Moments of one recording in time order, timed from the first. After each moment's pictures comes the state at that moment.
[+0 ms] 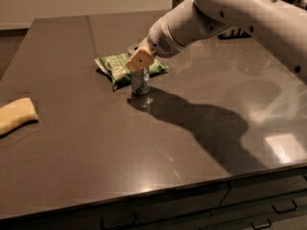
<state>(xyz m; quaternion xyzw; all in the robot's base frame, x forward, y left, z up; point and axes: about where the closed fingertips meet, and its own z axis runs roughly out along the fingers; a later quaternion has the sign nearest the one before) 0.615 0.038 0.930 -0.53 0.74 0.19 0.37</state>
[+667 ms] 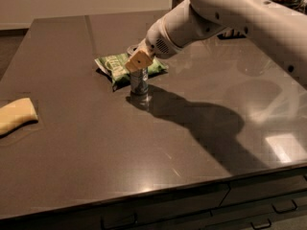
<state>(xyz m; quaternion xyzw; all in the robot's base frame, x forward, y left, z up) 0.620 0.042 0.923 -0.53 0.74 0.20 0.36</state>
